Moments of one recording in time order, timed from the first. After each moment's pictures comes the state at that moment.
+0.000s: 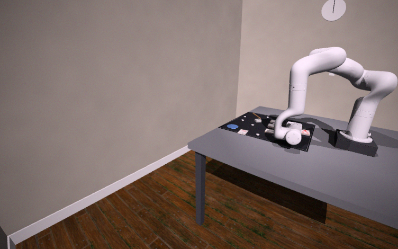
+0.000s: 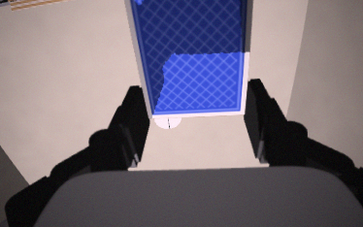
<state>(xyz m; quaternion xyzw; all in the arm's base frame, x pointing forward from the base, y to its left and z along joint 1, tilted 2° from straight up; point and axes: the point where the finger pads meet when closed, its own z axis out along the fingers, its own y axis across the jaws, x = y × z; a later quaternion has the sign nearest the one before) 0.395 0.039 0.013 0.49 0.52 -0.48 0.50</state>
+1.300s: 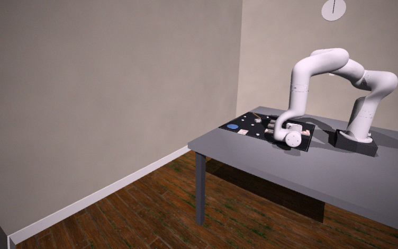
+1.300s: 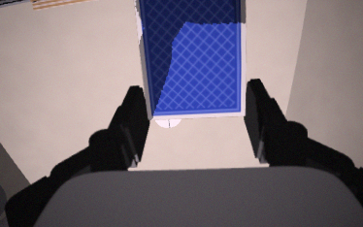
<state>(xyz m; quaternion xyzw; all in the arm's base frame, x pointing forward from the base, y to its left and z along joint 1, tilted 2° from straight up) 0.394 0.061 0.010 0.49 0.52 -0.48 0.50</state>
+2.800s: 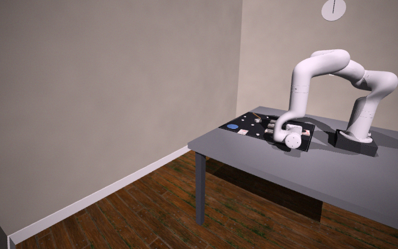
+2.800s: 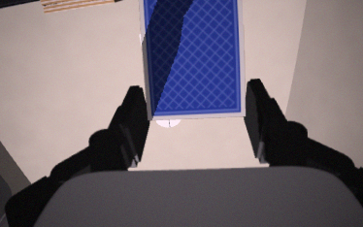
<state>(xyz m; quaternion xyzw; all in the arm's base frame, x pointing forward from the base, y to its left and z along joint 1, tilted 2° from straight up) 0.393 0.073 0.005 0.49 0.52 -0.48 0.50</state>
